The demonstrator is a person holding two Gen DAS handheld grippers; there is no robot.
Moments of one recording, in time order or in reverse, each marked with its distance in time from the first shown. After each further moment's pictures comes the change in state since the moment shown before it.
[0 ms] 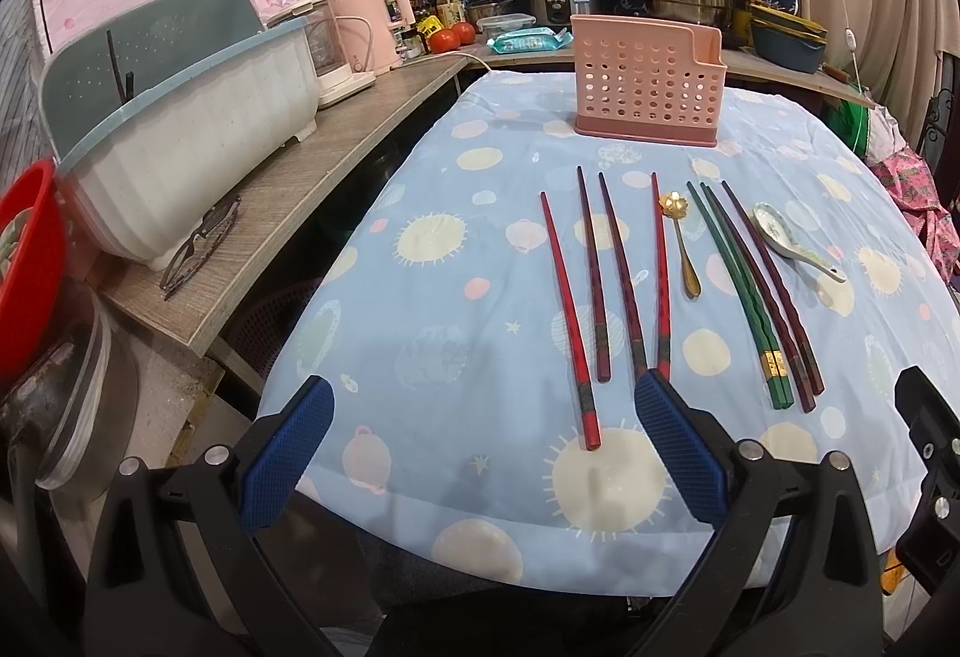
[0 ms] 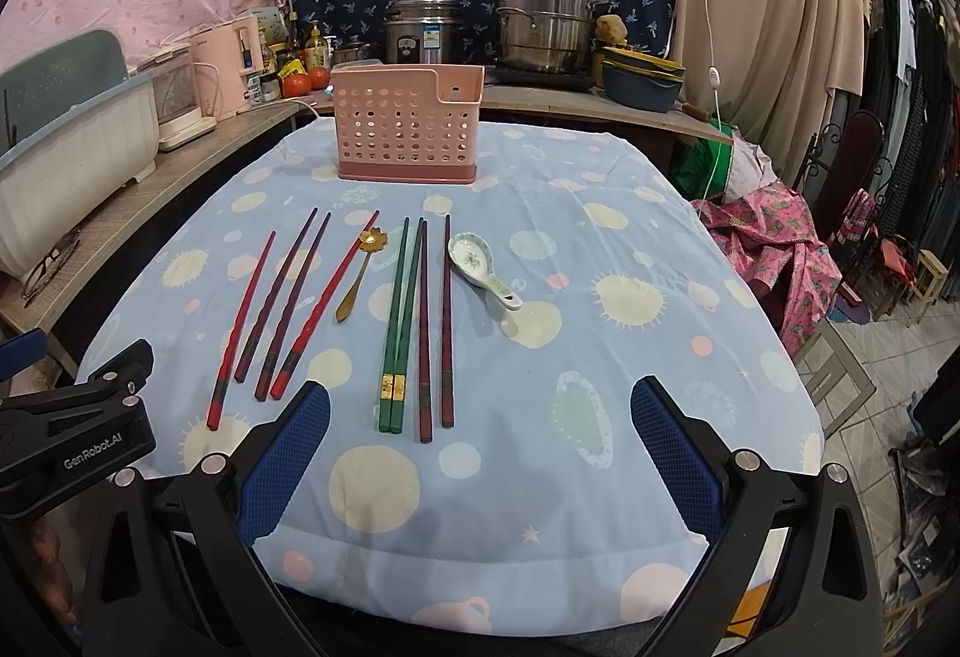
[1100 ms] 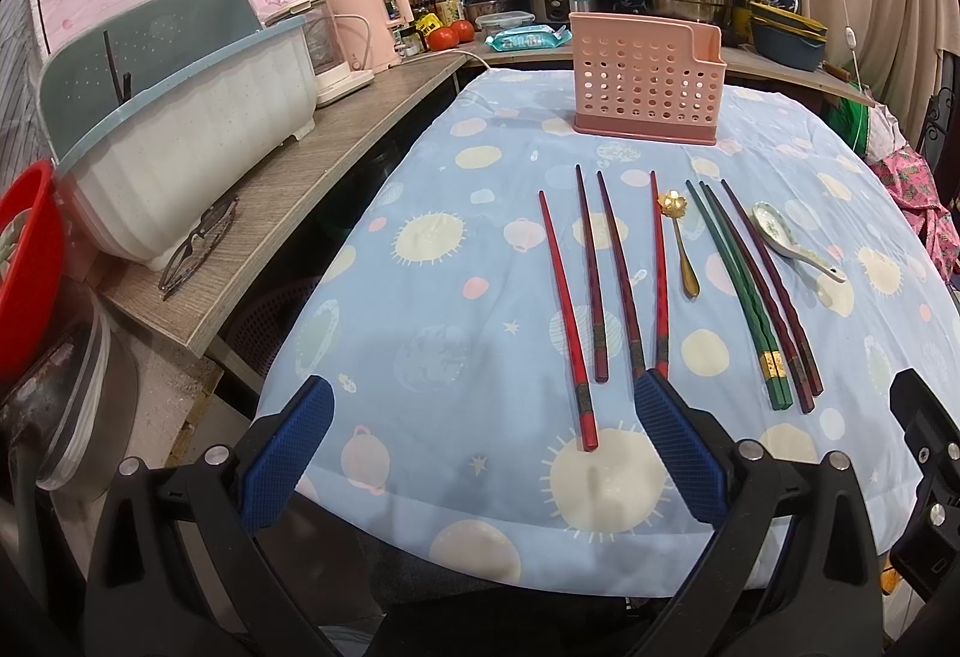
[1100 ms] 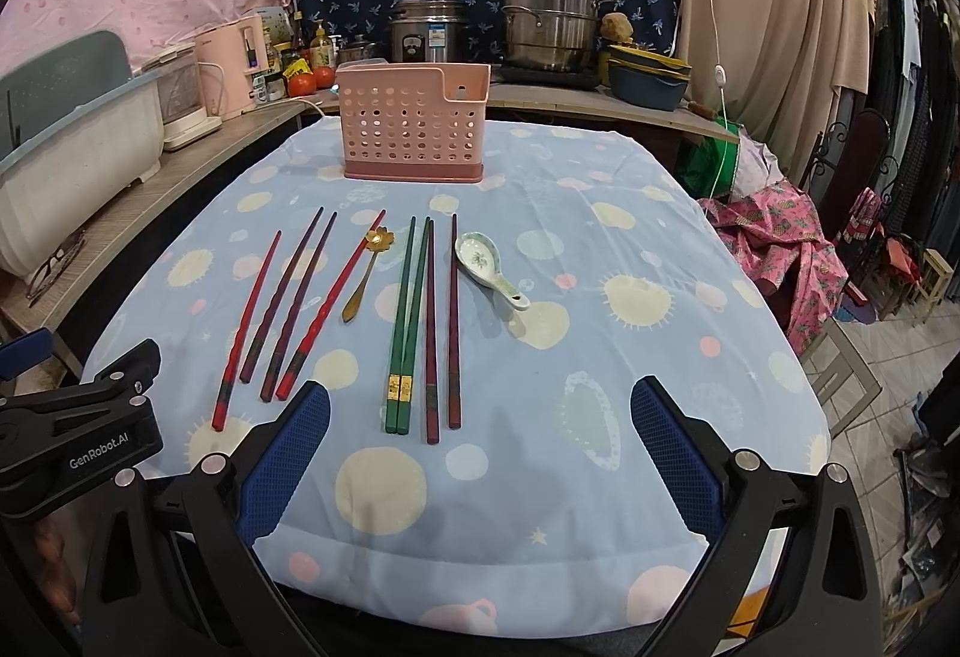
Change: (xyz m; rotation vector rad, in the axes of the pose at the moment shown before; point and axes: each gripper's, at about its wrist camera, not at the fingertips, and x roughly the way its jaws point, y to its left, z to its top) left arm 0.000 0.000 0.000 0.000 0.002 0.000; right arm 0.003 0.004 -0.001 0.004 0.000 0.003
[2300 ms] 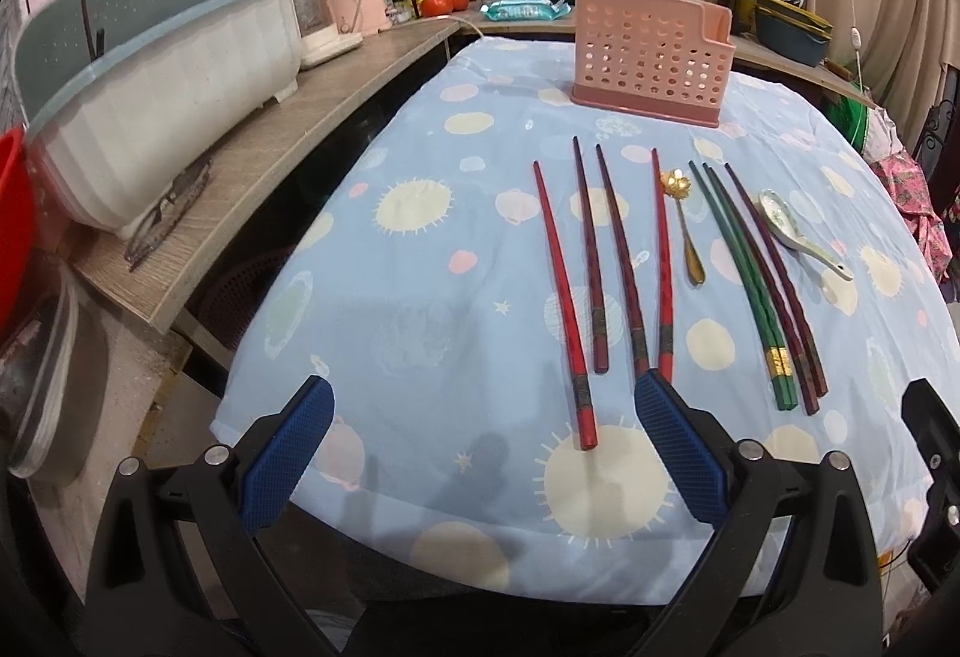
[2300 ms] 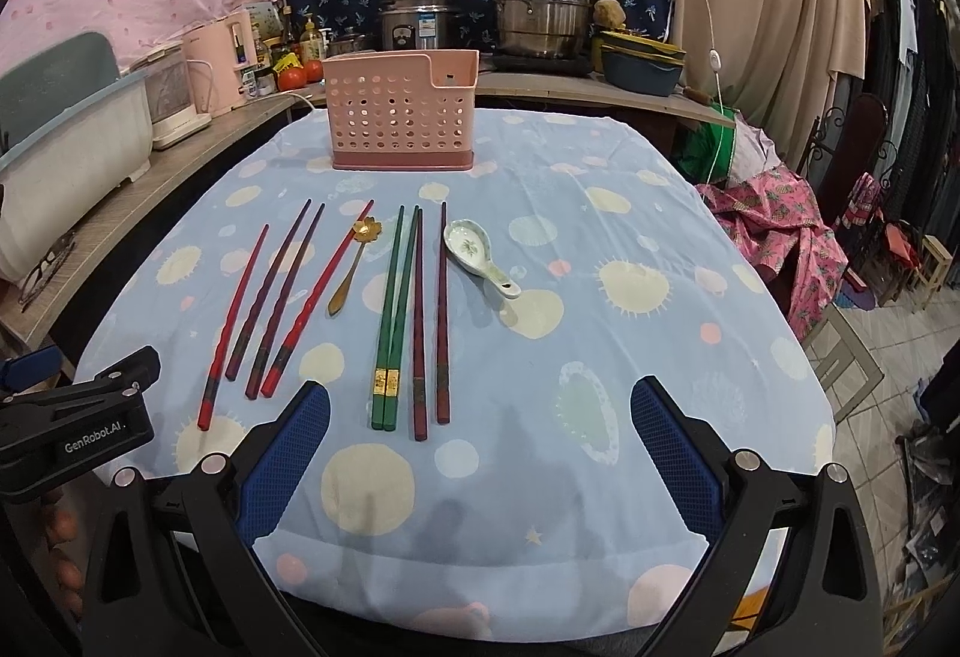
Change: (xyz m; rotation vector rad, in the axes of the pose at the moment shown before) left arm 0.032 0.002 -0.004 -0.044 0.085 -0.060; right arm 0.008 0.004 -0.005 0.022 0.027 -0.002
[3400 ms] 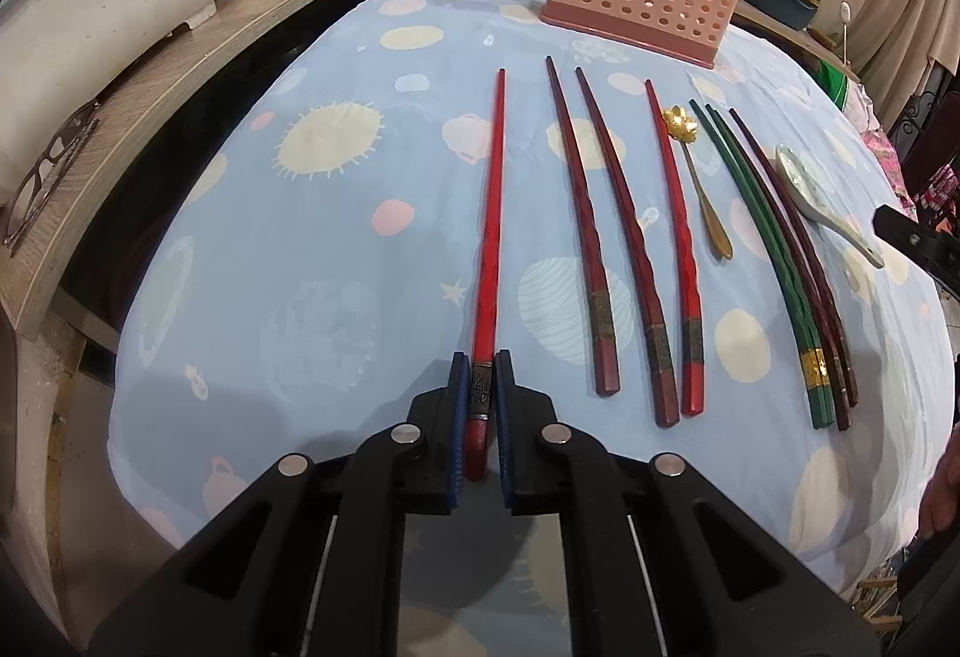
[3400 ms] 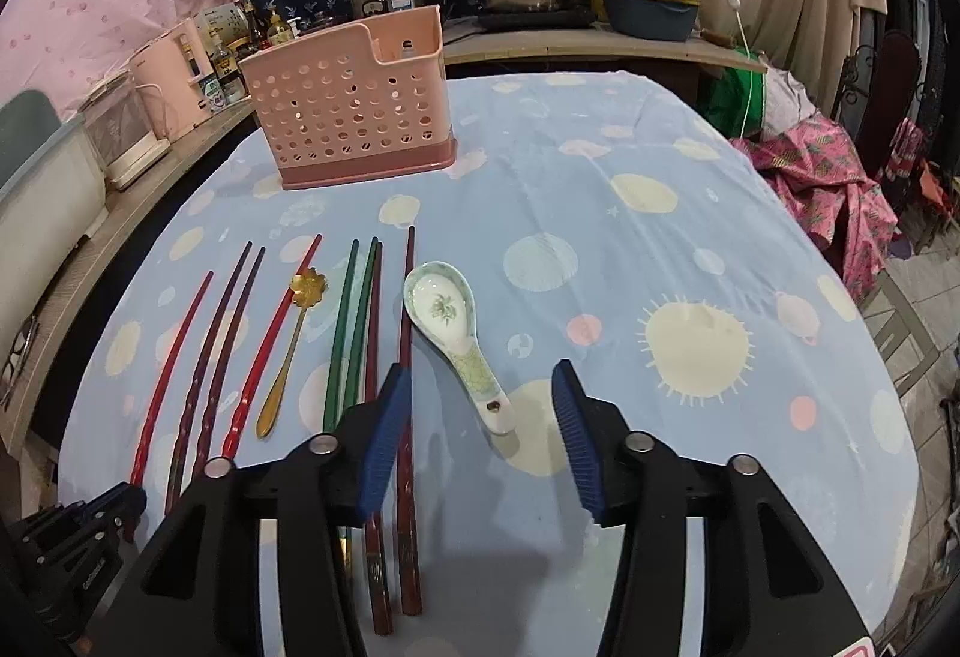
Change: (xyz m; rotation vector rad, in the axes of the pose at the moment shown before) left arm 0.077 0.001 0.013 0.000 0.157 -0.151; right arm 0.123 -0.033 0.061 0.127 0.109 0.096
